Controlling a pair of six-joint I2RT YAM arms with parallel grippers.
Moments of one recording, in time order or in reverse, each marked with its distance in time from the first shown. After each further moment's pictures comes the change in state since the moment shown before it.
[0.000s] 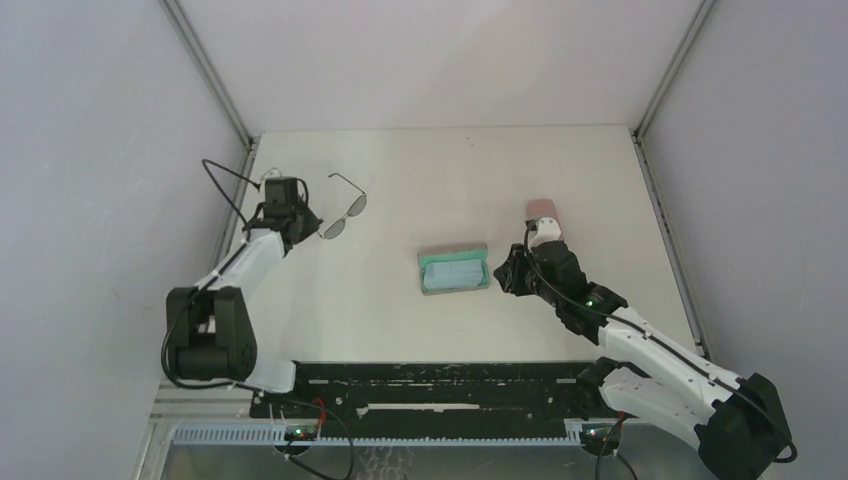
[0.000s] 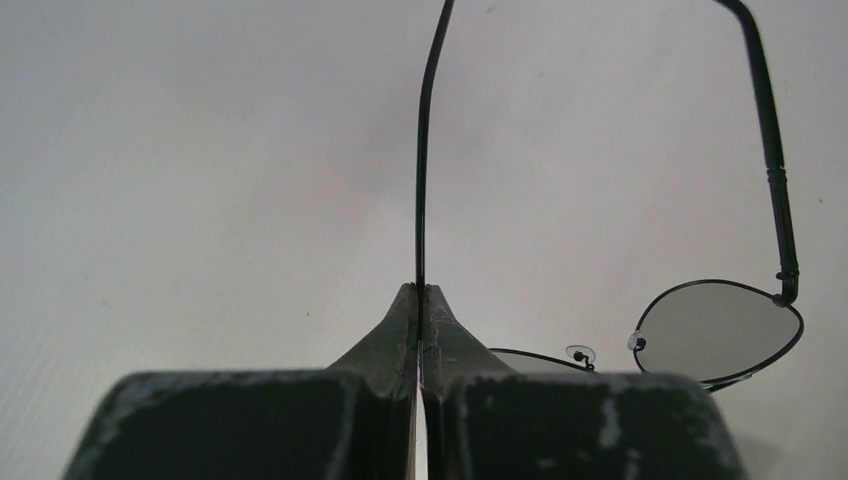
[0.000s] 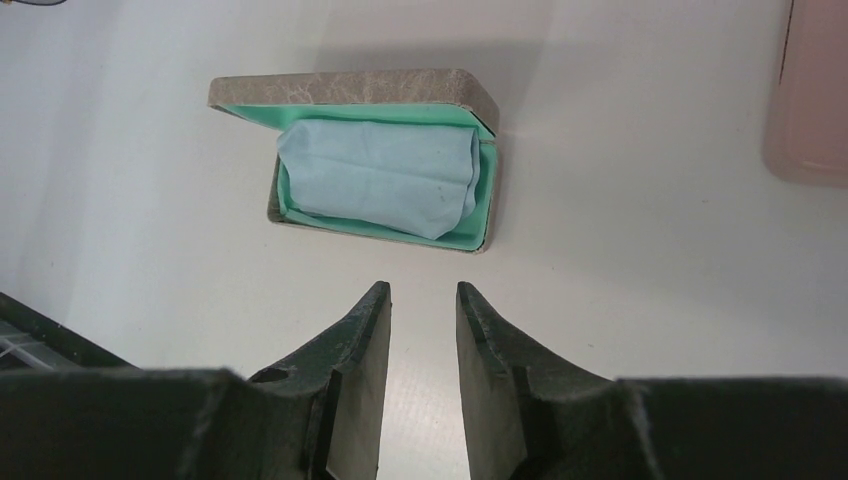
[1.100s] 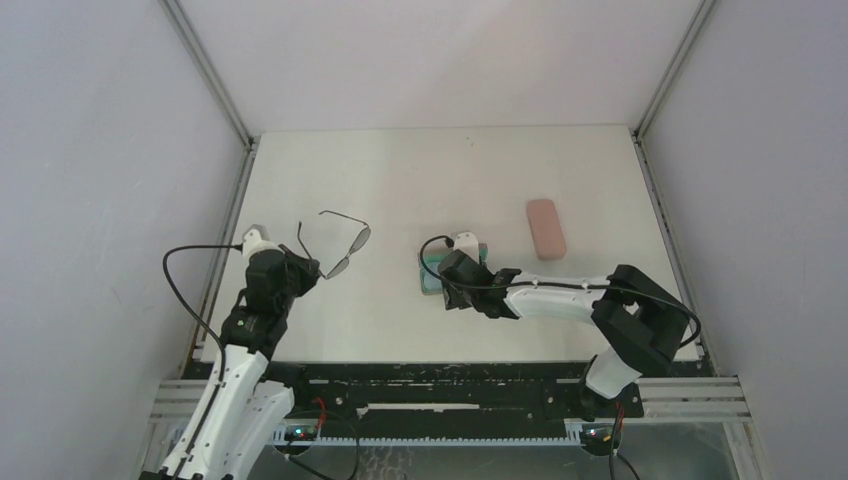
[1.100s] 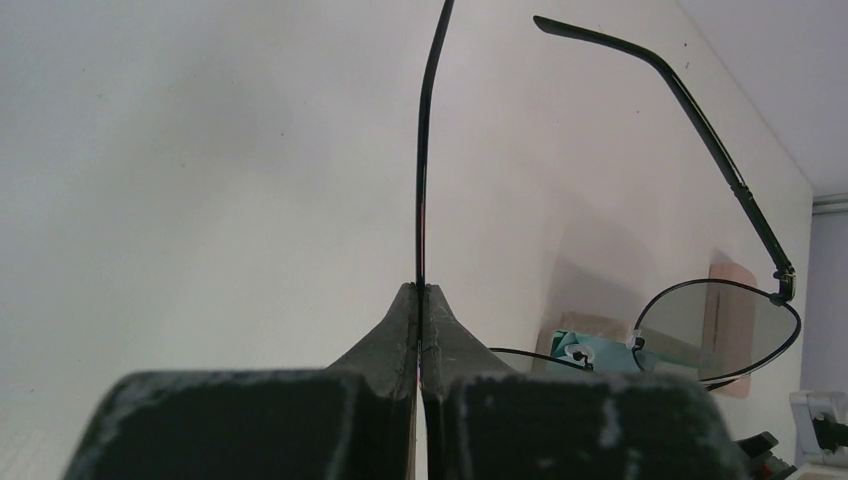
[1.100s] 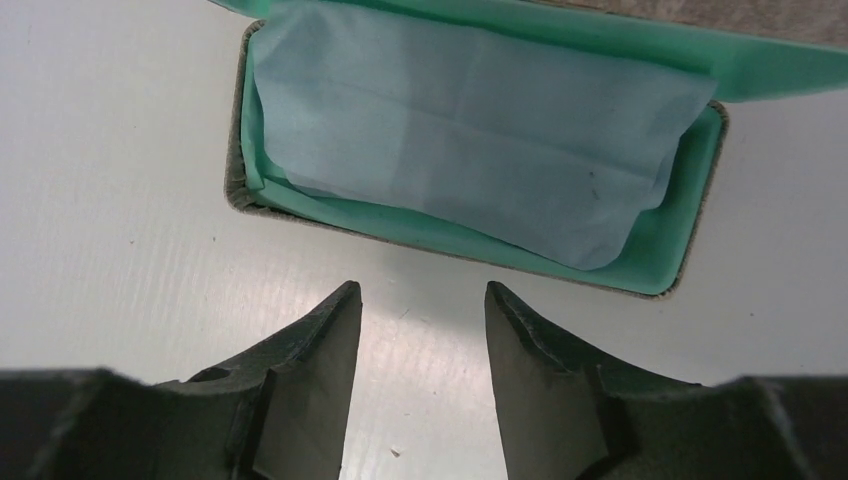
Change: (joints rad) left arm -0.143 -0.896 -0.449 -0.152 -0.018 -0.175; right arm 0.327 0.657 0.268 0.022 0.245 0.077
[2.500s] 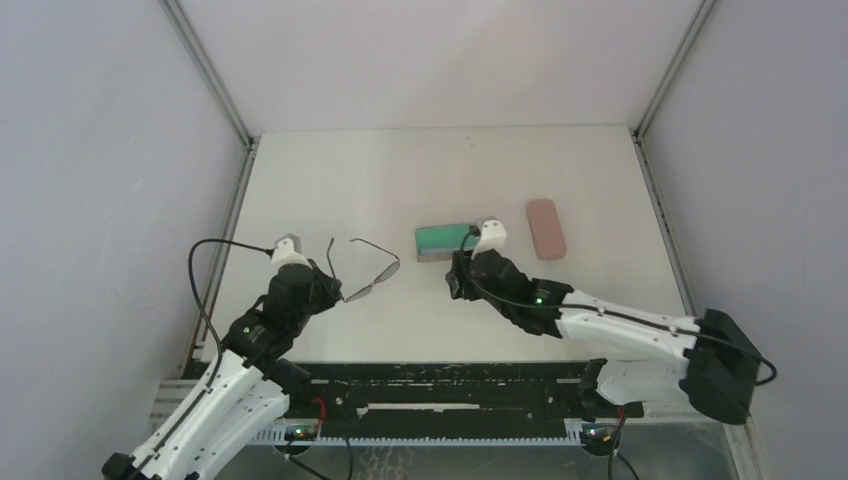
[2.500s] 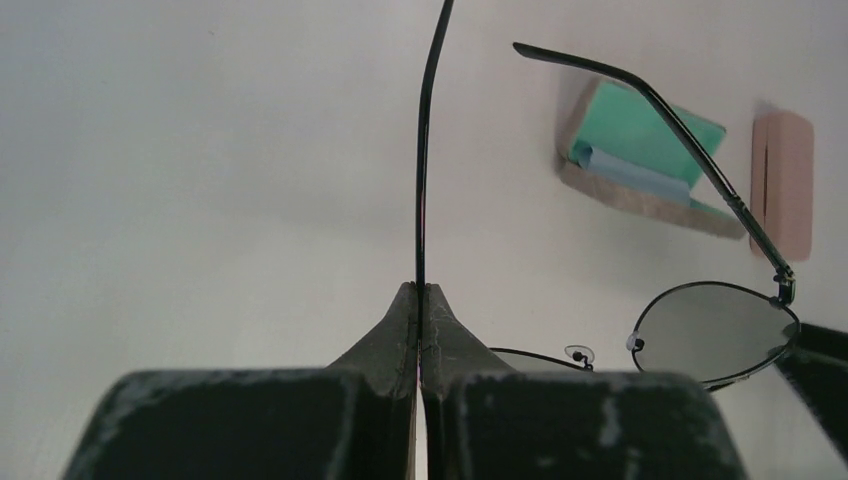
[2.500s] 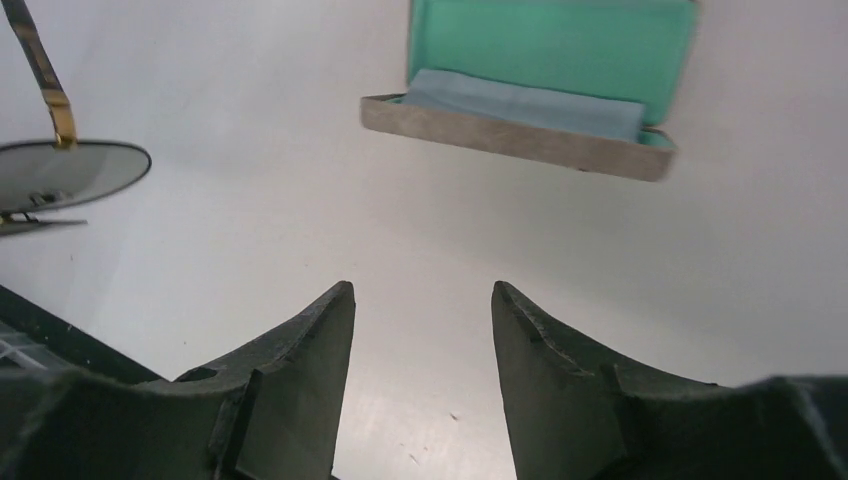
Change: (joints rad) left arm -0.280 -0.044 0.010 -0.156 -0.107 0.006; right arm 0.042 -0.293 -0.034 0.050 0.058 -0.008
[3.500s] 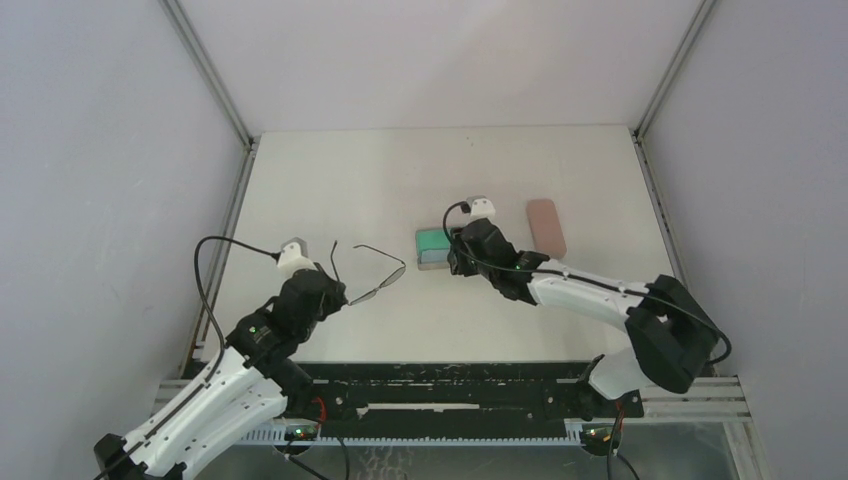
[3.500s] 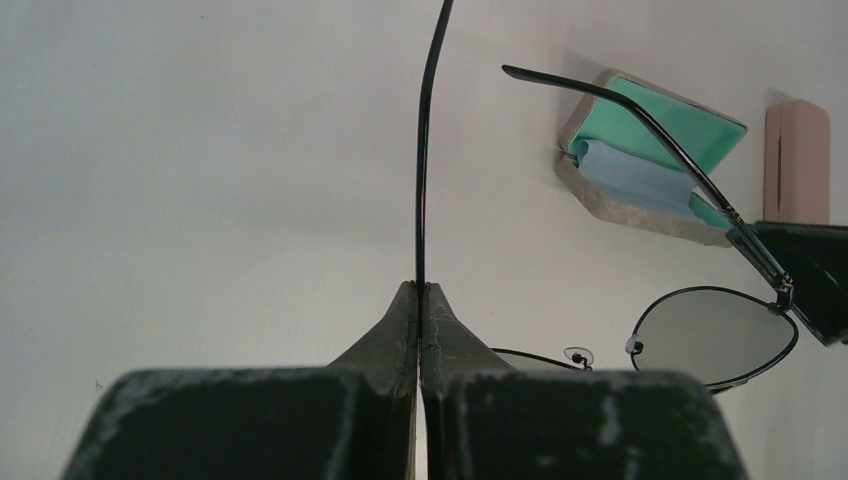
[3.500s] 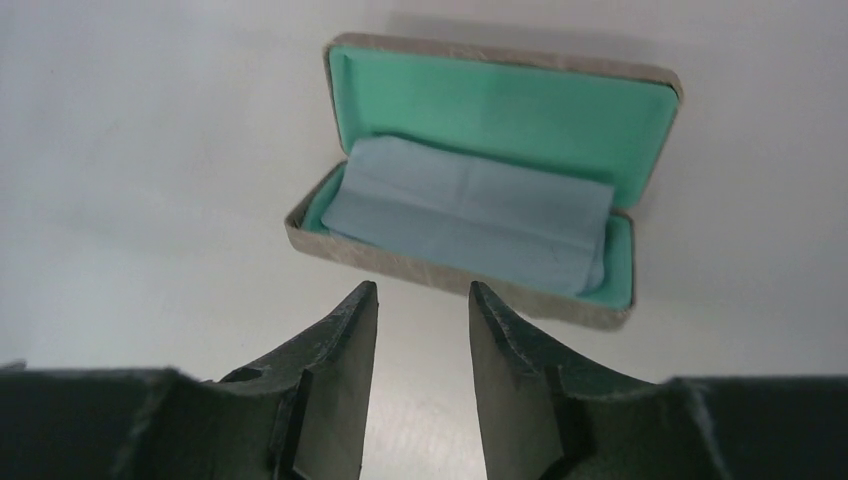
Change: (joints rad) left arm -0.219 0.026 0.000 -0.028 -0.182 -0.100; right arm -0.193 0.144 0.045 0.069 -0.131 -0.079
